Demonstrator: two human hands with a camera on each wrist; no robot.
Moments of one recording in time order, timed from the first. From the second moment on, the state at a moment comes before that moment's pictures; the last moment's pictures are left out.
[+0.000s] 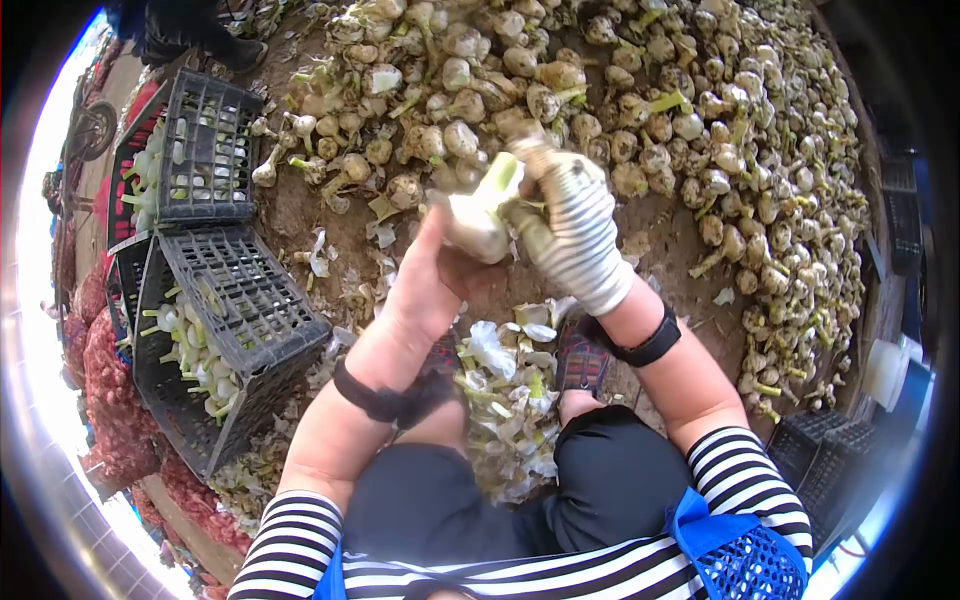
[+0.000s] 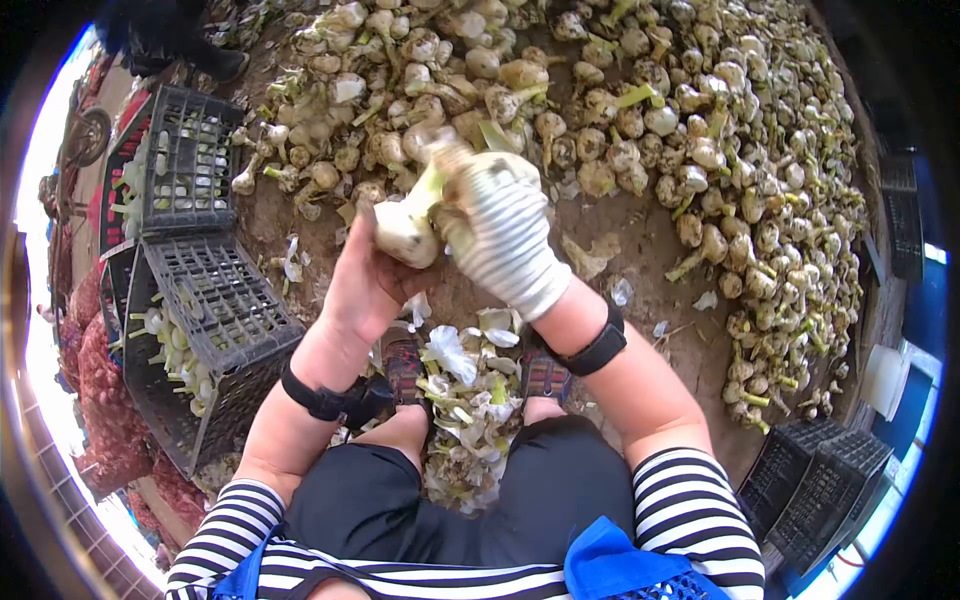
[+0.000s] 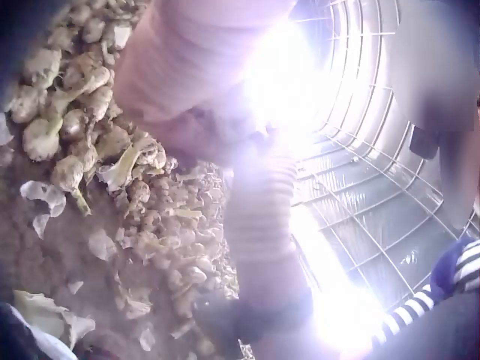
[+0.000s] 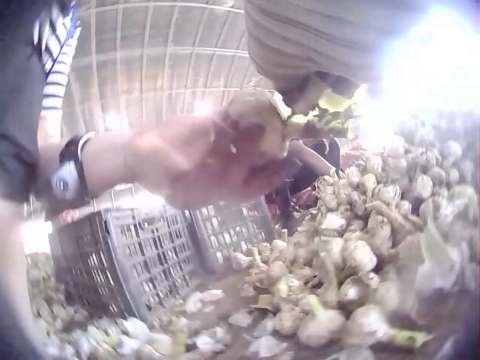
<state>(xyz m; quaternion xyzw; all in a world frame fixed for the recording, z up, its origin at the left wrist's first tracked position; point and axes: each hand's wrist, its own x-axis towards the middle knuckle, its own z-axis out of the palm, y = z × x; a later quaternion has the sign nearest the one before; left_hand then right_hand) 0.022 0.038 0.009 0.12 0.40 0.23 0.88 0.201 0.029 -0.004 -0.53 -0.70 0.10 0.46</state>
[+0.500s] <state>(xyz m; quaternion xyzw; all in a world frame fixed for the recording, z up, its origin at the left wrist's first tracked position) 0.023 0.045 -0.003 0.08 0.23 0.25 0.94 0.185 0.019 -0.009 -0.57 -0.38 0.49 0.54</state>
